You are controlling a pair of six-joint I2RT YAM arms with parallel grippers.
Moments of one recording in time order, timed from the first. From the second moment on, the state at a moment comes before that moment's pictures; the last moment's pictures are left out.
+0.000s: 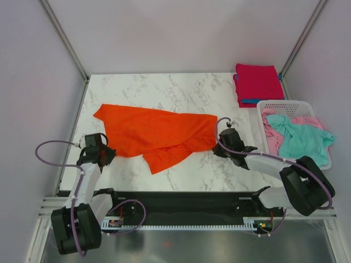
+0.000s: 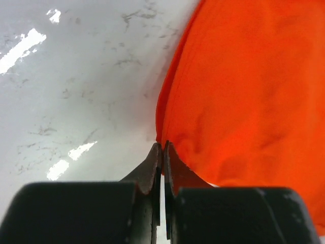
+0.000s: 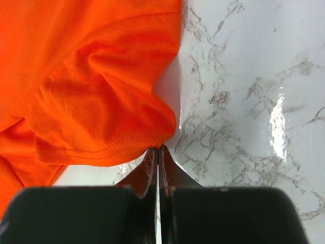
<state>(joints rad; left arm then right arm) 0.18 0.98 0.41 -0.39 -0.09 -0.84 0.52 1.35 0.48 0.07 0.13 0.75</state>
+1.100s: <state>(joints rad) 0.09 0.75 1.82 -0.76 0.05 -0.47 0.48 0.72 1.77 -0.68 0.05 0.42</state>
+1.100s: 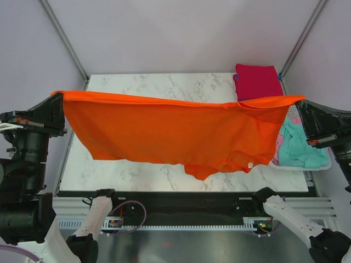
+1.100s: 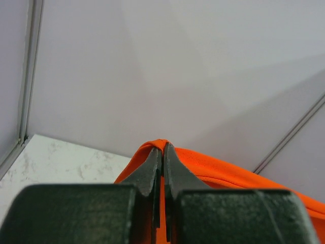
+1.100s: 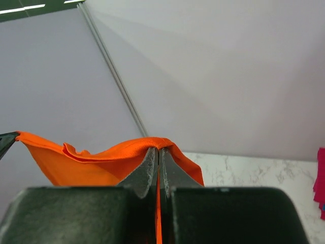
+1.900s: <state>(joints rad) 0.10 1.81 1.64 -0.70 0.01 -0.39 0.36 2.05 2.01 -0.59 0.27 0.33</state>
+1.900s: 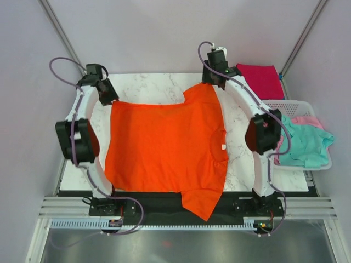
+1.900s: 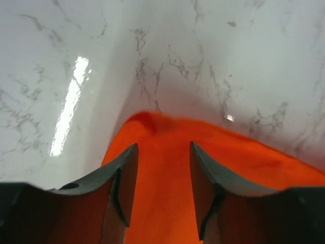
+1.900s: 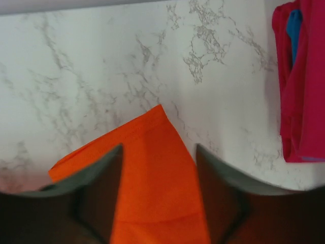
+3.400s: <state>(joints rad) 0.12 2.17 1.65 -0.61 0.26 -0.43 0.30 2.27 1.78 -0.46 -0.19 0.37</state>
